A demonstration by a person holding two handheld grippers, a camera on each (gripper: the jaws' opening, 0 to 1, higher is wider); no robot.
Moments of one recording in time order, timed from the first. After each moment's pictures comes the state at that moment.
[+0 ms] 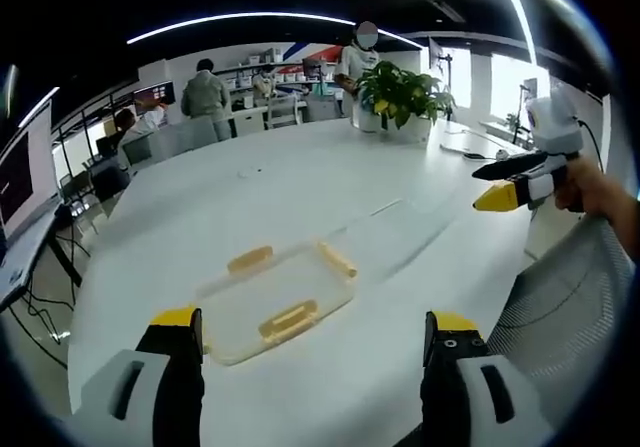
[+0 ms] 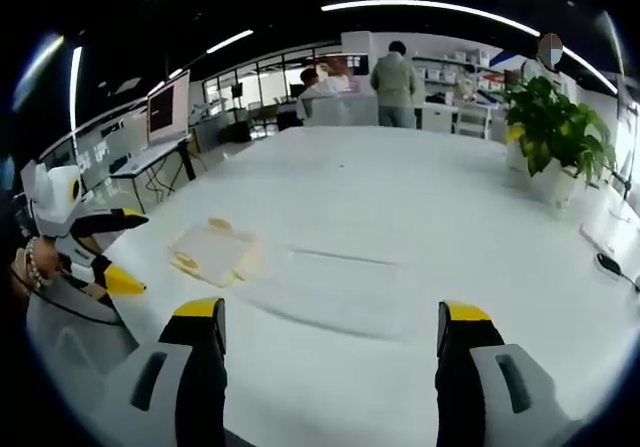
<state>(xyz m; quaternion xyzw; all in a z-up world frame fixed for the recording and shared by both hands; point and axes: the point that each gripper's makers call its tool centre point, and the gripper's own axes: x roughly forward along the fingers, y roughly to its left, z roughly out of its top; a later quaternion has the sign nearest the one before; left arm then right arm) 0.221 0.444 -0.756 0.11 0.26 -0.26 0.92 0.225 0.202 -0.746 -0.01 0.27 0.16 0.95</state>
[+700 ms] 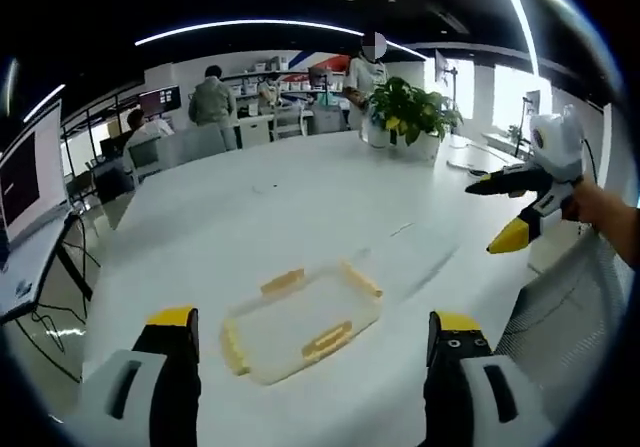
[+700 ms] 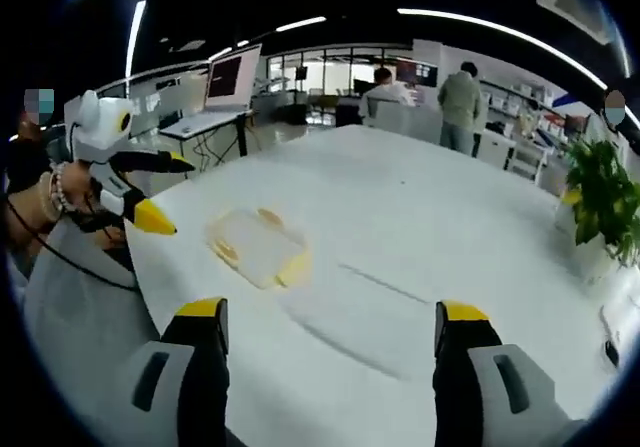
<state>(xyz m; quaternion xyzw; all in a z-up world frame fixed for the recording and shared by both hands) 0.253 0.481 -0.722 0.10 0.24 -0.26 0.93 0.241 0.262 -0.724 -0.11 0.25 0.29 0.92</state>
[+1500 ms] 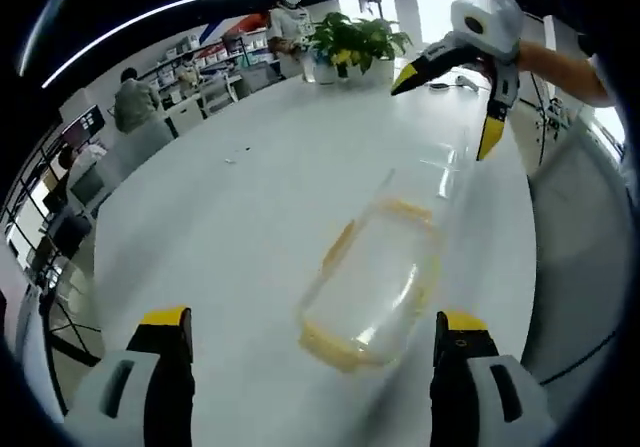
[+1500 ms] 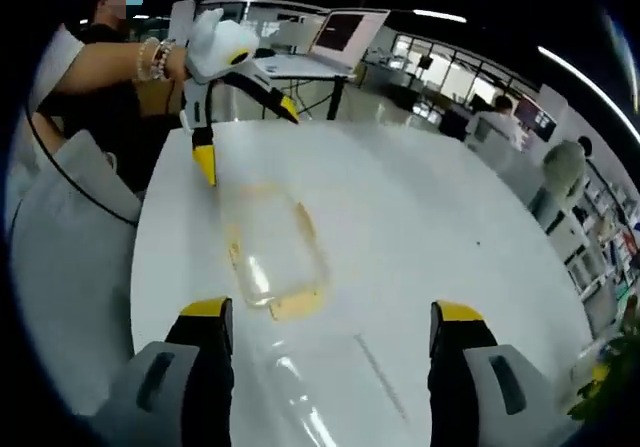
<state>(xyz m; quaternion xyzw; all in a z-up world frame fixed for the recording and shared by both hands) 0.323 0.524 -0.773 0.26 0.31 -0.39 0.82 0.309 0.336 -0.751 -0.32 0.27 0.47 0.78</state>
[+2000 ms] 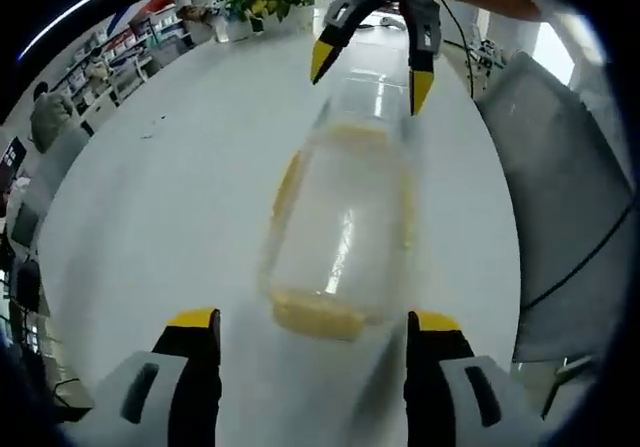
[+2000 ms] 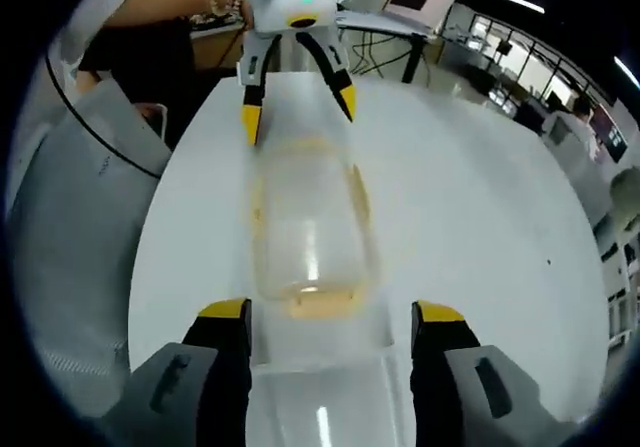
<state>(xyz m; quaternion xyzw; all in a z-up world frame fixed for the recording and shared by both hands) 0.308 0.532 -0.825 0.34 0.38 -0.51 0.69 0.308 0.362 -0.806 -0.35 0.33 0.57 0.67</state>
